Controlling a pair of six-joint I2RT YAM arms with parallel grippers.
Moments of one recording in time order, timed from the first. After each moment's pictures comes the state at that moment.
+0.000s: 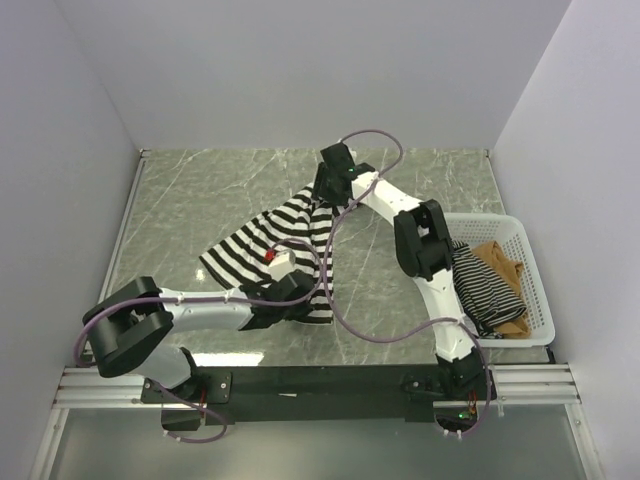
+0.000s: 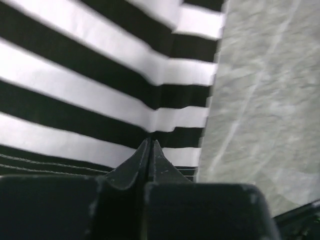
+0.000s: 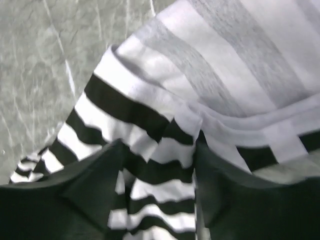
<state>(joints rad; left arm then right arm) -1.02 1.46 0.62 -0.06 -0.34 -1.18 0.49 2.40 2.02 -0.50 0.08 0.65</state>
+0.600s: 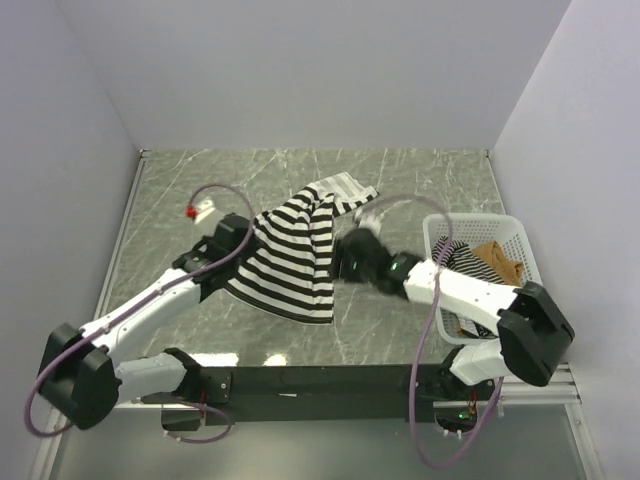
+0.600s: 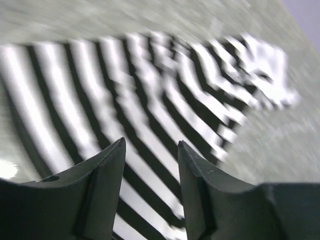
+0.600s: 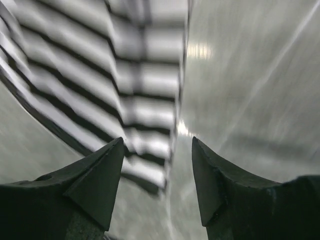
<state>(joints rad) -0.62 1.17 0.79 -0.30 -0.50 -1.04 0.75 1.38 0.91 -0.29 0.21 0.73</state>
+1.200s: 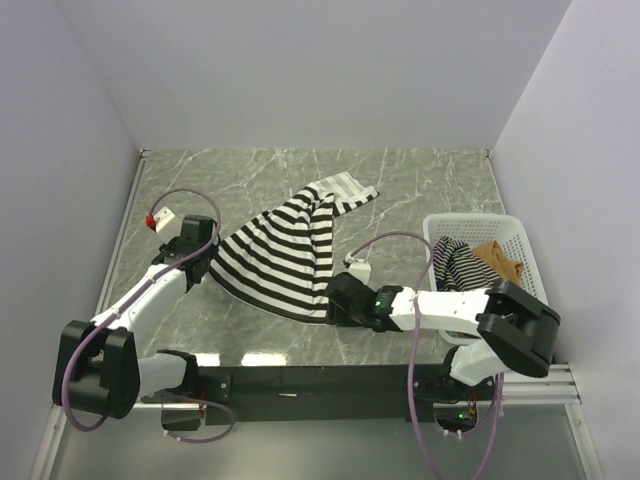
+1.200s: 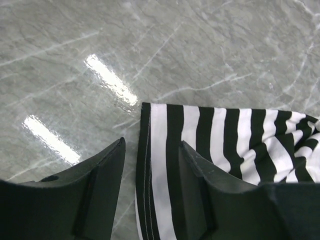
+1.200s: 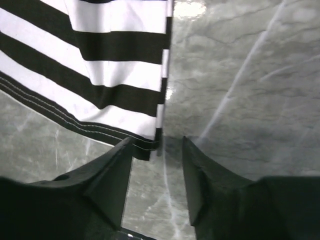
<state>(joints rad) -0.21 1.20 0.66 -0.30 -0.56 -0.89 1.05 1.42 0.64 -0.22 0.27 1.00</state>
